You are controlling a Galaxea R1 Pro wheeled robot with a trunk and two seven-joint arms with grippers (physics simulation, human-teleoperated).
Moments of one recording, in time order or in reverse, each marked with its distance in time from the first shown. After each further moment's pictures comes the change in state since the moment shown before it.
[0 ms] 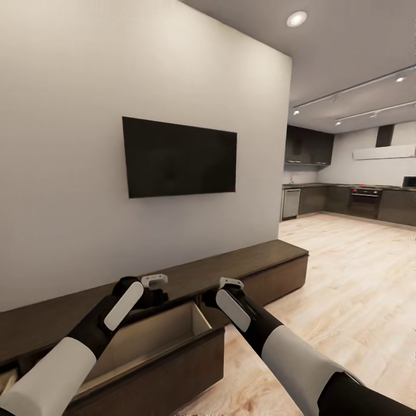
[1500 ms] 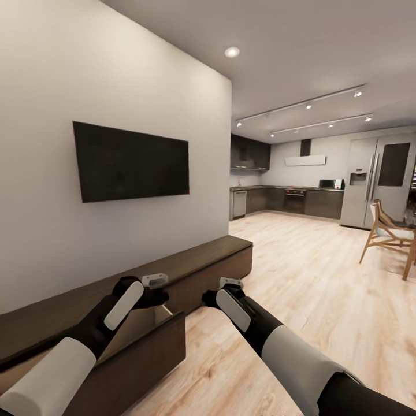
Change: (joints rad) left arm 0.001 -0.001 0.001 -0.008 0.001 -0.001 -0.002; right arm 0.000 0.000 -0.002 0.001 0.000 0.000 0.000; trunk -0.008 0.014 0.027
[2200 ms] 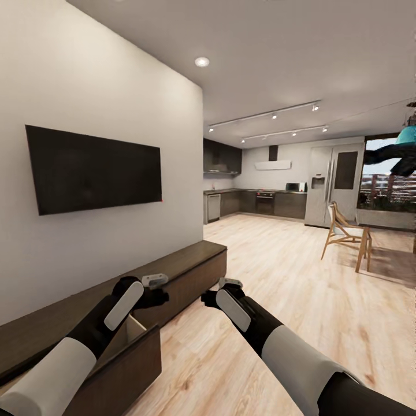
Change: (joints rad) left arm 0.000 0.000 0.000 0.002 -0.001 0.002 0.000; right arm 0.000 0.000 0.001 -0.002 0.000 0.001 0.012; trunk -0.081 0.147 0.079
